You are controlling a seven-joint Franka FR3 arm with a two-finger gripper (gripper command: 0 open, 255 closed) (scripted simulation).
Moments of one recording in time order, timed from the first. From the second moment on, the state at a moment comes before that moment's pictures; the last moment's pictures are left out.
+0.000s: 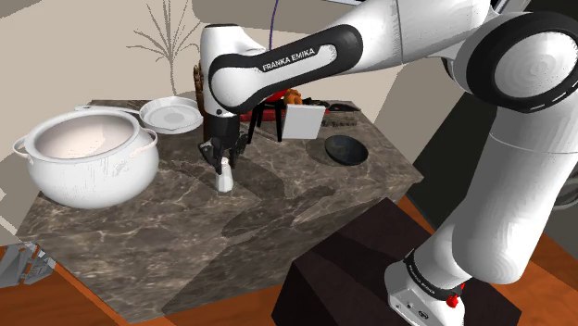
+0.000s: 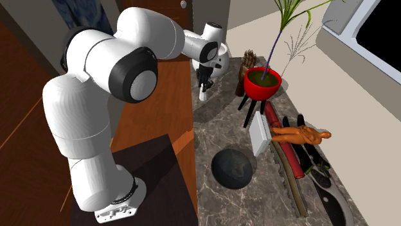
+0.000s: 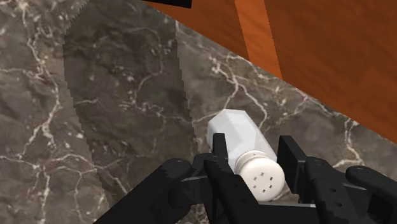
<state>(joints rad) 0.19 0.34 0.39 -1.81 -0.01 2.04 0.43</state>
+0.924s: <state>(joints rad) 0.18 0.28 0.40 -1.72 0.01 1.89 0.43</state>
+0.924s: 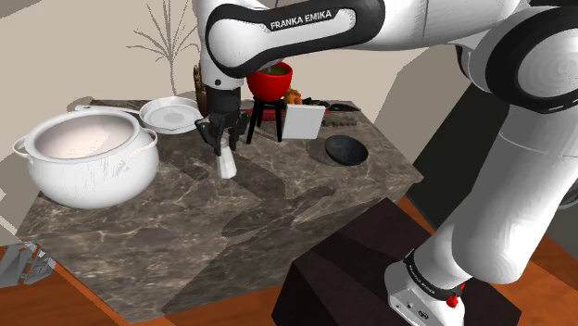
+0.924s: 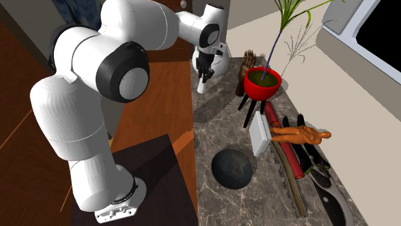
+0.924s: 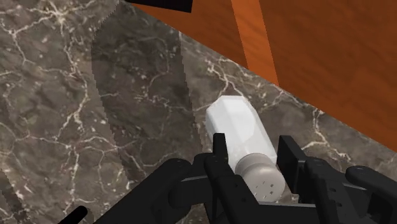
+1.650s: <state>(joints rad) 0.18 0.26 0.40 -1.59 0.02 1.75 0.43</state>
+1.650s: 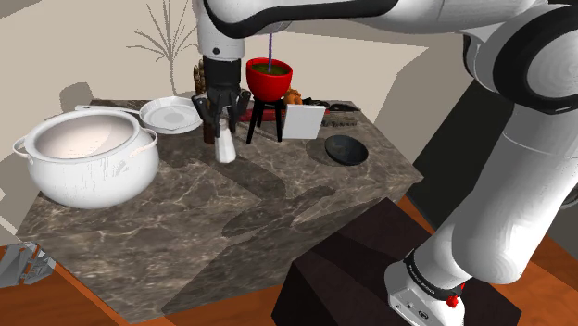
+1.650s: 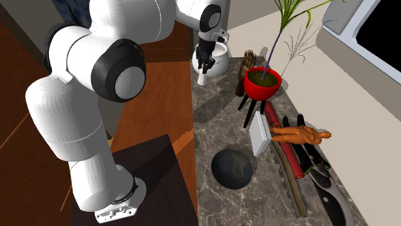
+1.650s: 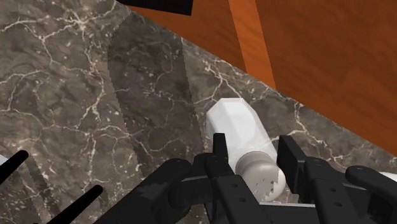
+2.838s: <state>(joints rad) 0.07 0.10 0.35 -1.65 0.07 1.64 0.27</state>
